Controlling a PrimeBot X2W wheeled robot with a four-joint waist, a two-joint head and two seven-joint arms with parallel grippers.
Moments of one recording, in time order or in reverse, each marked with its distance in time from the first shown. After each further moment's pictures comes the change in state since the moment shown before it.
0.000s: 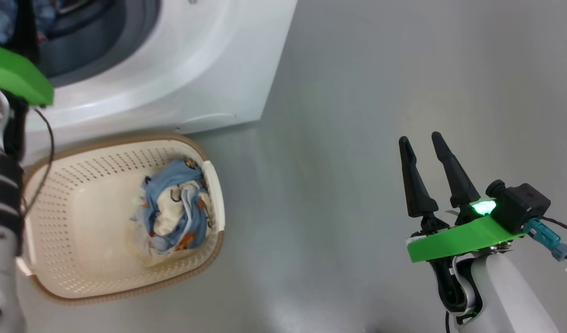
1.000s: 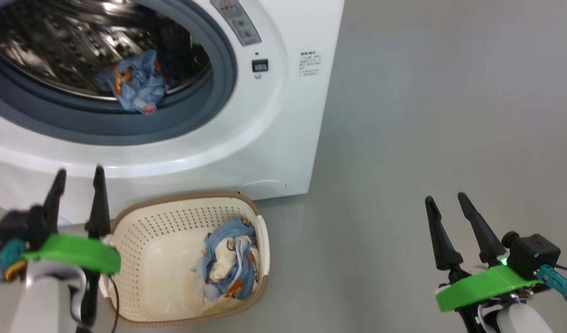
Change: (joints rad) left arm 0.733 -0.142 0.225 -0.514 0.060 0.000 -0.002; right arm 0.172 -0.075 -0.047 0.045 -0.055 0.000 0.000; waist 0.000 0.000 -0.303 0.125
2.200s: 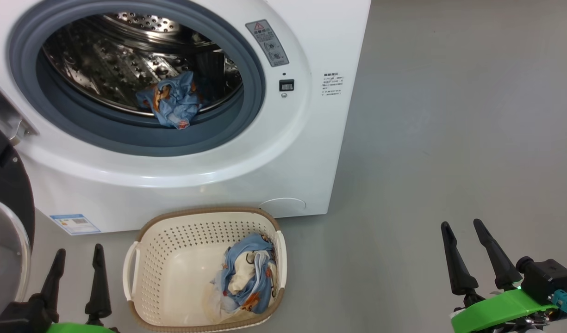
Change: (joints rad) left arm 0.381 -0.076 0.106 -0.281 0.039 -0.002 0.000; right arm 0.108 -0.028 -0.035 -0.021 0.006 0.000 0.000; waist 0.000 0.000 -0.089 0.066
